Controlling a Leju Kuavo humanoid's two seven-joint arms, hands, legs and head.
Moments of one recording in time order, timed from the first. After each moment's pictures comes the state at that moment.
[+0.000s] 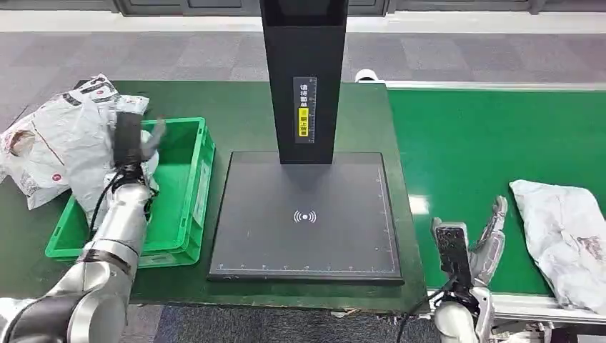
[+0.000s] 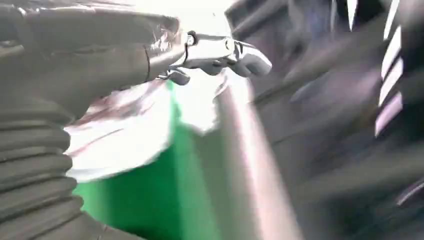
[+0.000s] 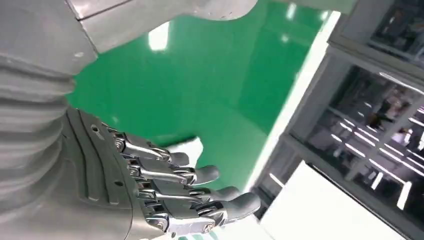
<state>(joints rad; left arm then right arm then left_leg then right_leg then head) -0.70 0.03 0.24 -0.74 -0.36 0.50 -0.58 -0.11 0.10 -0.06 -1.19 0.62 -0.60 -0.31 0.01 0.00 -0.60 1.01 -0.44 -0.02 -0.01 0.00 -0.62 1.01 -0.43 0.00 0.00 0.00</state>
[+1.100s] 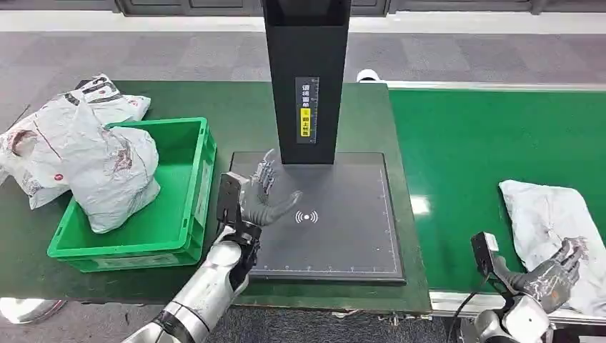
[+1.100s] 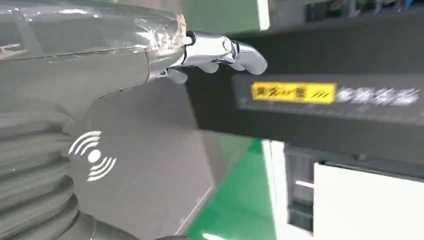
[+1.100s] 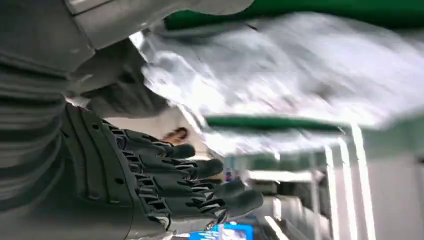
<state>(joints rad) -0.44 -0.22 -0.32 -0.85 0.02 0.07 -0.56 -0.26 -0.08 -0.33 -0.66 1.43 -0.66 0.32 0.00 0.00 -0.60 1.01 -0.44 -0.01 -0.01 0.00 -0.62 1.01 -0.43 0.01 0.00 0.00</state>
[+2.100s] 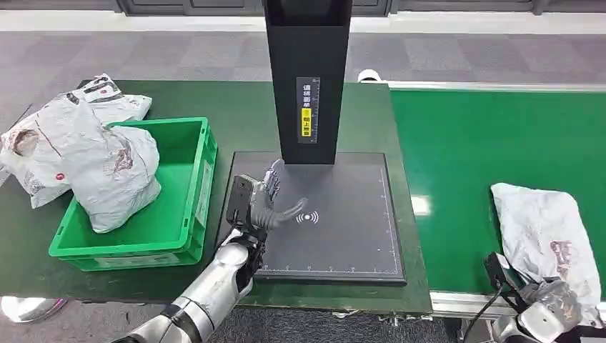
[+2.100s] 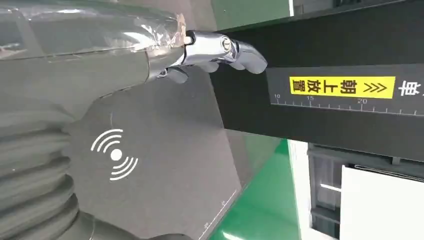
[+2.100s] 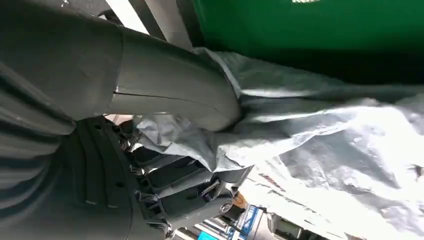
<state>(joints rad) -0.49 -0.23 -0.34 -0.72 0.05 0.09 -0.56 -0.35 -0.18 -0.35 -0.39 1.46 -0.47 0.42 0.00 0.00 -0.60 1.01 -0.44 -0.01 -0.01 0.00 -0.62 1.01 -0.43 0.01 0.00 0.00</state>
